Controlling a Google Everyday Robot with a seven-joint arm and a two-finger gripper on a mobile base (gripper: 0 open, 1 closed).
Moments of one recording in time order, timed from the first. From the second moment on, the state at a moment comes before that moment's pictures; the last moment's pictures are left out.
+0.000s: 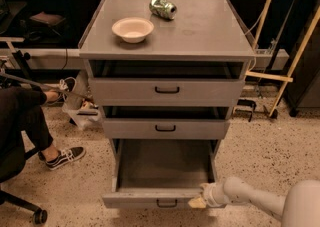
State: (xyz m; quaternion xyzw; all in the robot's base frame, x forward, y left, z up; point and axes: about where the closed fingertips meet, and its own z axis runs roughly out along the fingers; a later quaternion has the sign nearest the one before) arm 0.526 -0.188 0.186 -0.39 0.87 0.19 0.24
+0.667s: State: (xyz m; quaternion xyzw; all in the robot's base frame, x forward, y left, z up) arm 0.526 -0.188 0.186 -0.39 0.87 0.19 0.24
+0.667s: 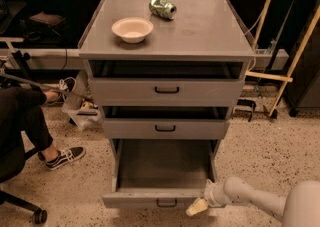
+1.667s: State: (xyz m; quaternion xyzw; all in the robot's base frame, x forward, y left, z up) arm 0.495 -0.316 0.321 -0.22 0.92 0.06 0.31
